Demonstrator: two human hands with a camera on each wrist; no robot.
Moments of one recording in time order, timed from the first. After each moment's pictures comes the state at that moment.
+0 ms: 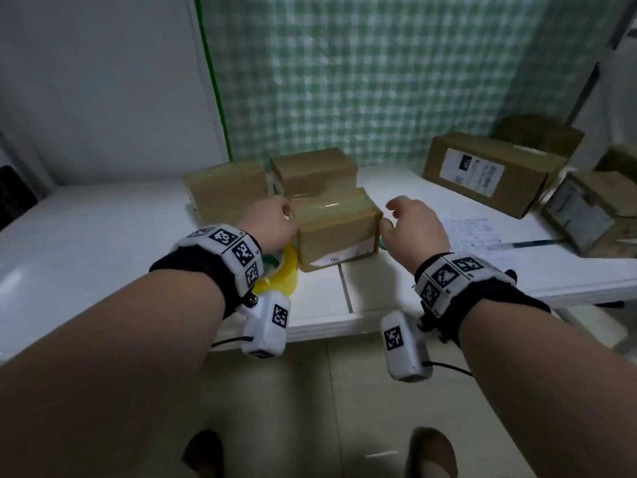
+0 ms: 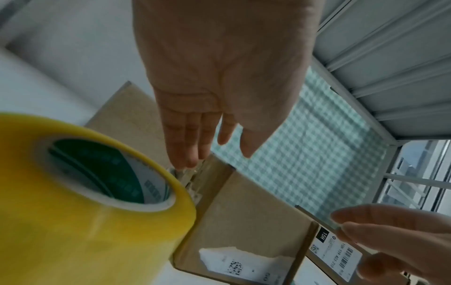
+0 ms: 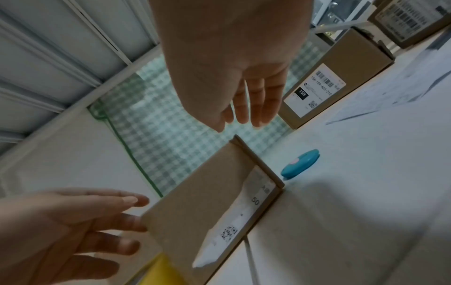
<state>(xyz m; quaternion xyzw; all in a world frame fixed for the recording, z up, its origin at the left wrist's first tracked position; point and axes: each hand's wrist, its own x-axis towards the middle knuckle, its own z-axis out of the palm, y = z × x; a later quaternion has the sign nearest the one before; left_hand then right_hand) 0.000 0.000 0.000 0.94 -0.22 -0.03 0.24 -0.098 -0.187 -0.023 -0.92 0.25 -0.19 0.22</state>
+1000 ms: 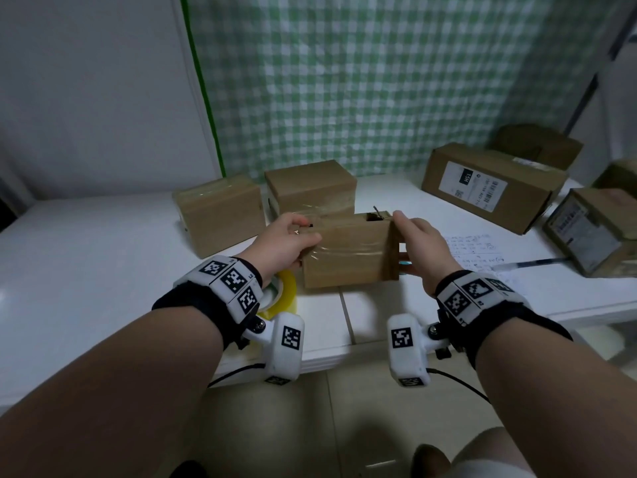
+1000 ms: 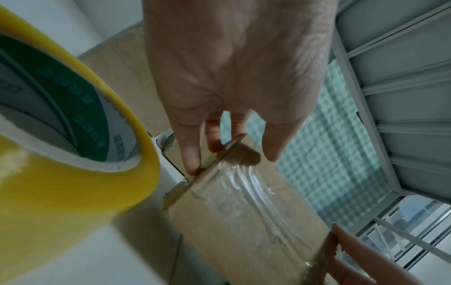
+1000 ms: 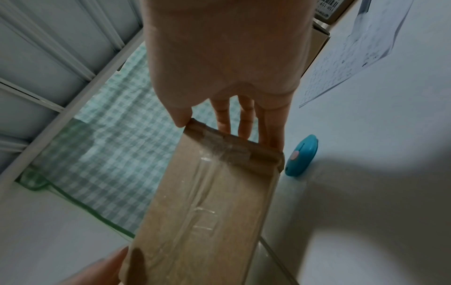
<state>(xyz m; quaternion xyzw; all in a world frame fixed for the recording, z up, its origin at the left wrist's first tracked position) 0.011 -0.018 -0.001 0.80 -0.15 -0.20 0.54 -0.078 -0.208 -0.019 -0.70 0.31 -0.15 0.63</state>
